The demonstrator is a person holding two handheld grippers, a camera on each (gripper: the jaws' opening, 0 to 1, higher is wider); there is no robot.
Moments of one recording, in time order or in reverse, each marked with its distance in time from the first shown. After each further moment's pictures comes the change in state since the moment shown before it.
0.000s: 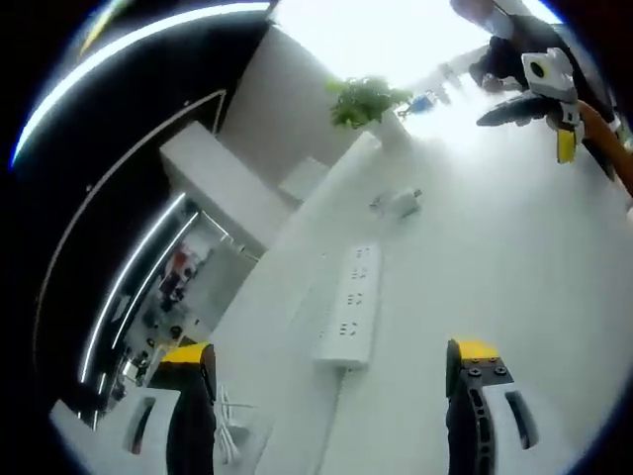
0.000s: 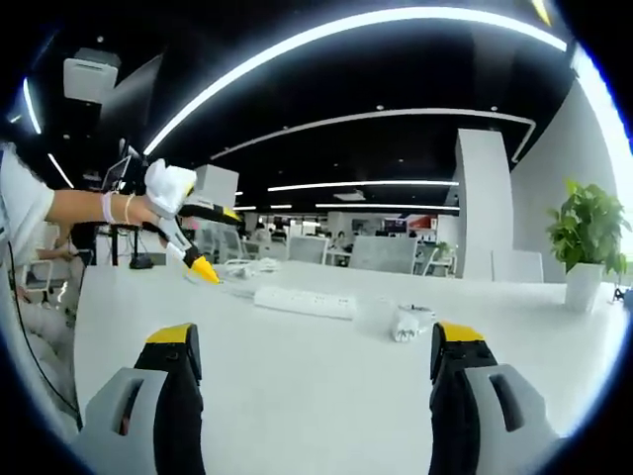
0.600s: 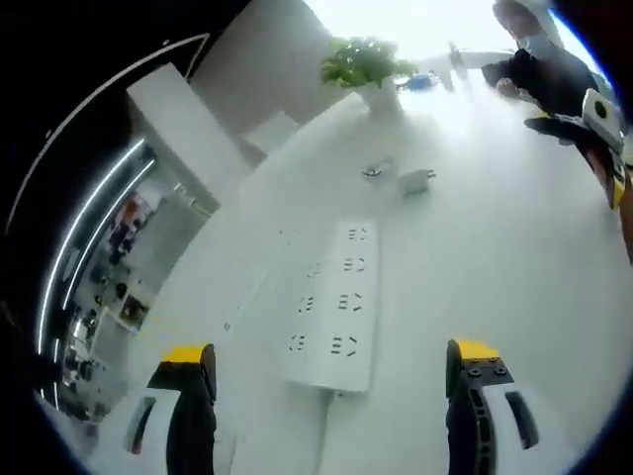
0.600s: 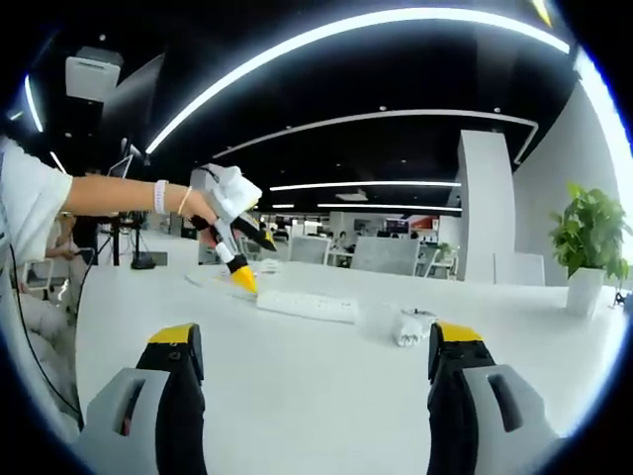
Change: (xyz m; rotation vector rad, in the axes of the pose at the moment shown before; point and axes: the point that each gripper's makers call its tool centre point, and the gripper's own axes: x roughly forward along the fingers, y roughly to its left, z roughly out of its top) left arm 0.076 0.004 -0.013 -0.150 0.242 -0.277; right arm 0.005 0.005 0.004 -0.008 0.002 0.008
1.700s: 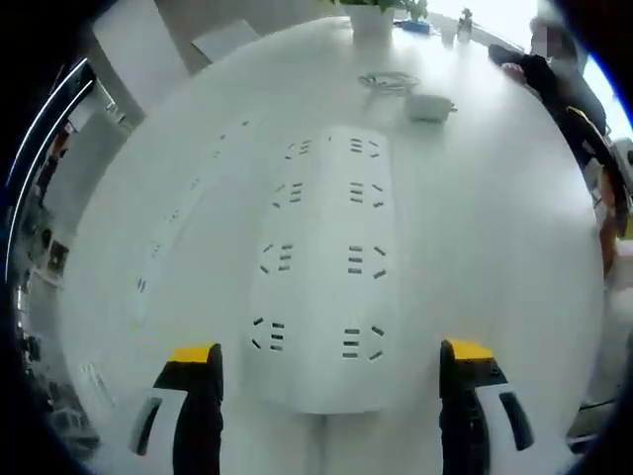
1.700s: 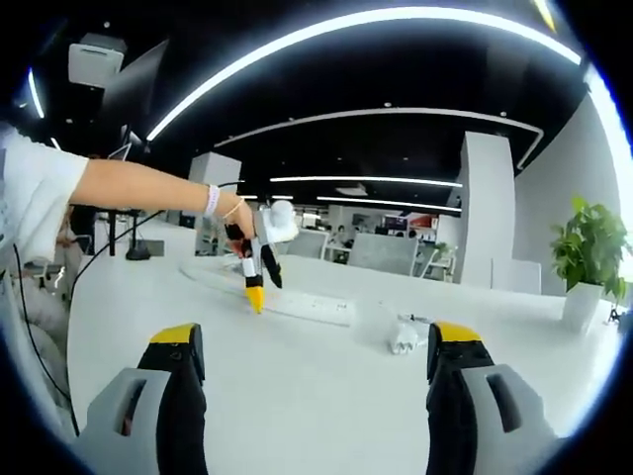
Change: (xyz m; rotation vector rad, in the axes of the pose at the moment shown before) left arm 0.061 -0.010 -0.032 -0.051 0.342 -0.301; right arm 0.010 -0.004 0.011 -0.045 0.039 -0.006
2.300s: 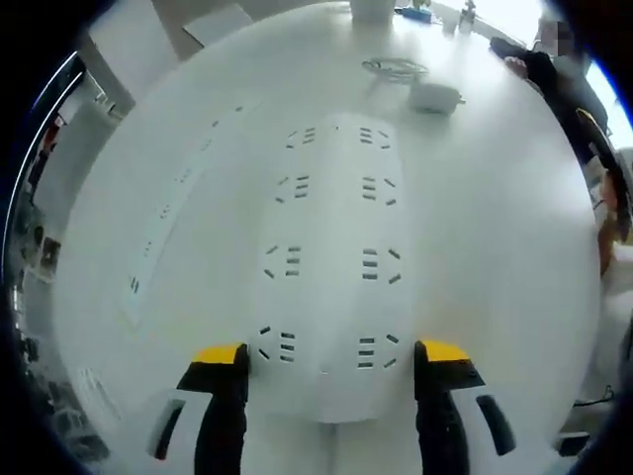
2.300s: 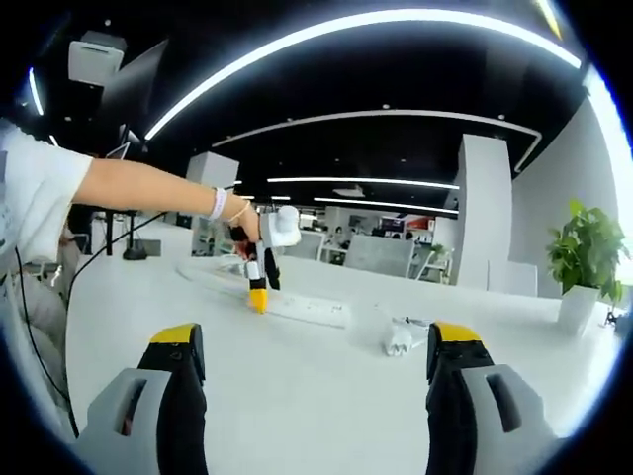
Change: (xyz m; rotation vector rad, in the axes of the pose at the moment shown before) left arm 0.006 -0.005 -0.002 -0.001 0.054 -0.013; right arm -0.003 -0.004 0.001 -0.006 -0.006 -0.019
